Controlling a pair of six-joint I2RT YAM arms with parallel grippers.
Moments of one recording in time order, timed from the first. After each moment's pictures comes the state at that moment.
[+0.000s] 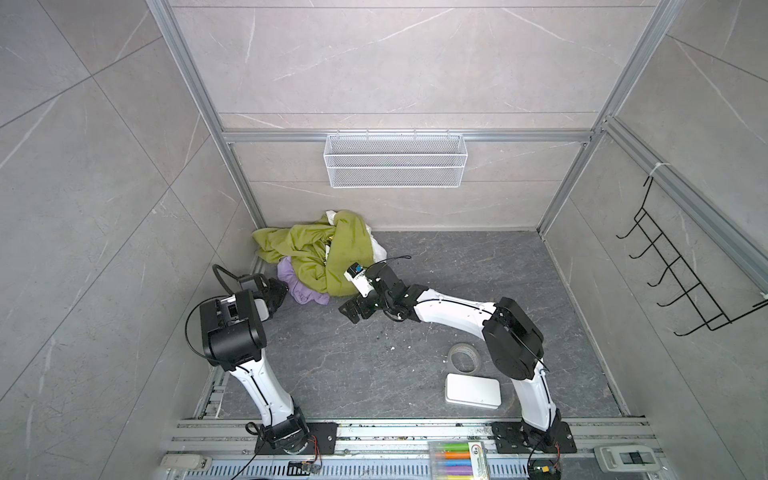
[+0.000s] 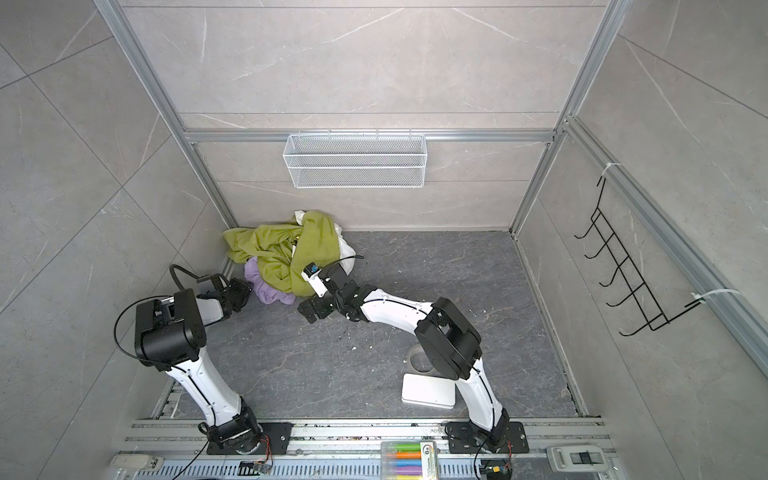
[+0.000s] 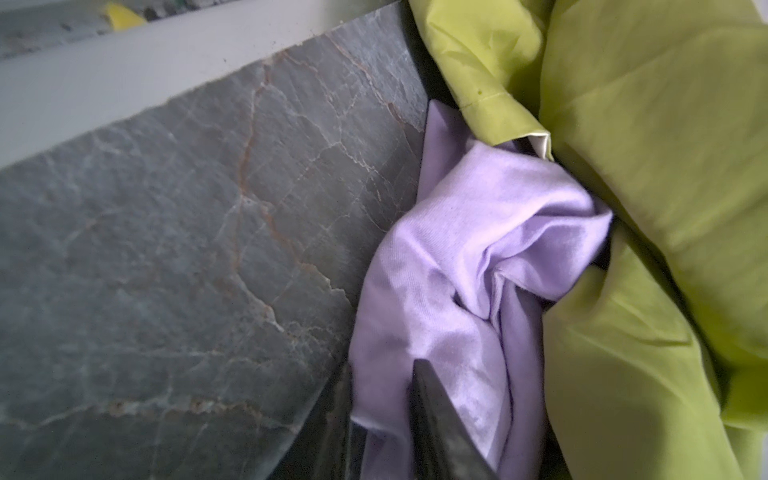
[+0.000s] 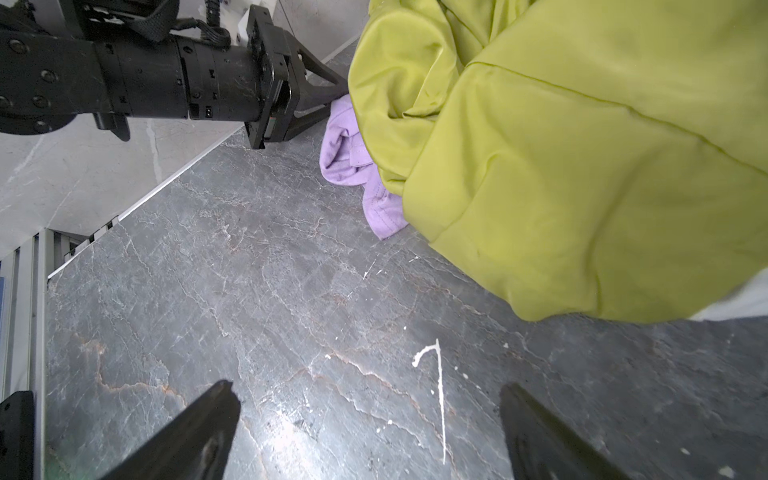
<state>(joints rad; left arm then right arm) 0.38 1.95 0.92 0.36 0.38 -0.80 0.90 2.11 1.60 -0.13 -0.19 0.14</state>
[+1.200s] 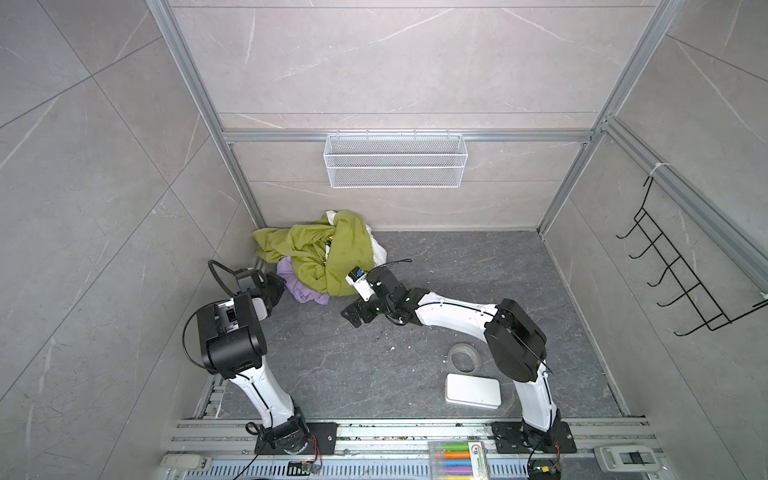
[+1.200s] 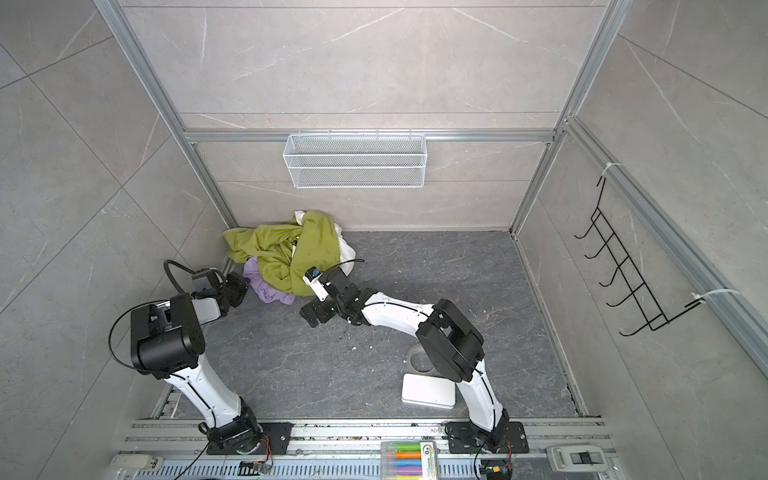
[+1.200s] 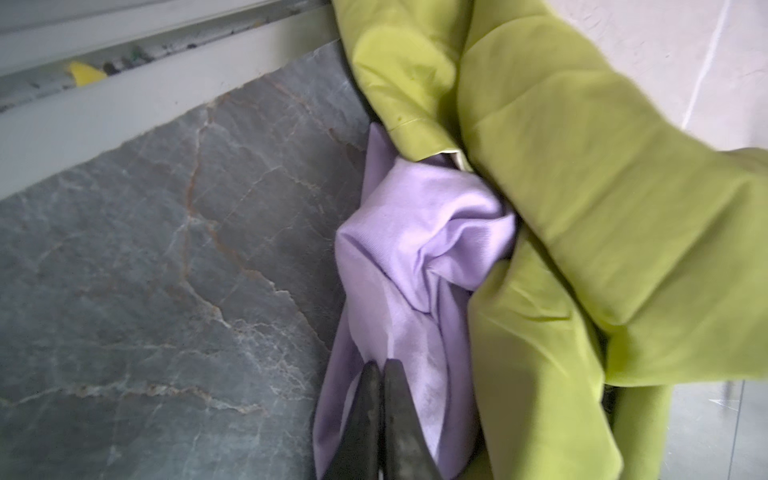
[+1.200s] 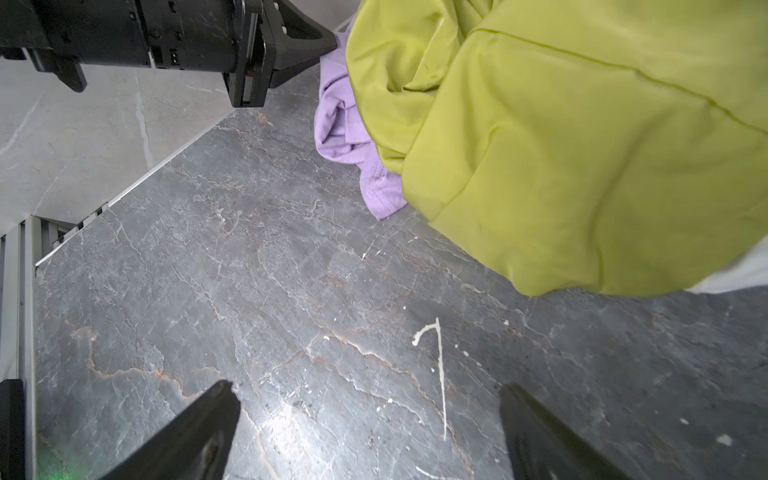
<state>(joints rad) 0.38 1.86 0.92 0.34 0.40 -0.79 0.91 2.08 1.55 -0.12 -0.16 0.14</state>
